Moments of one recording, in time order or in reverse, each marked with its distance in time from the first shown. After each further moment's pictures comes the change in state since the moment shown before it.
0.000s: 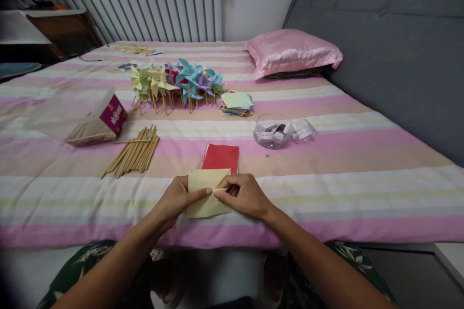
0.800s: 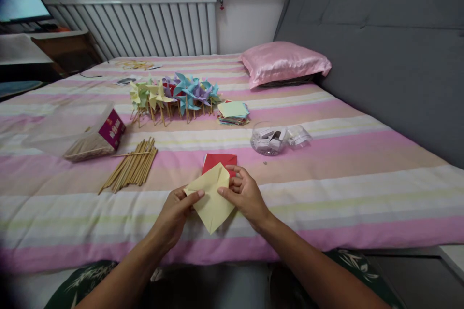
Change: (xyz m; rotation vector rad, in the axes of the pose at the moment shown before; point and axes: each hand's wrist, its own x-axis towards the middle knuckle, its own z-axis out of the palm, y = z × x) left_hand -0.004 0.002 0.008 -0.219 0.021 0.083; right_hand 0.008 0.002 0.010 0.707 0.217 0.206
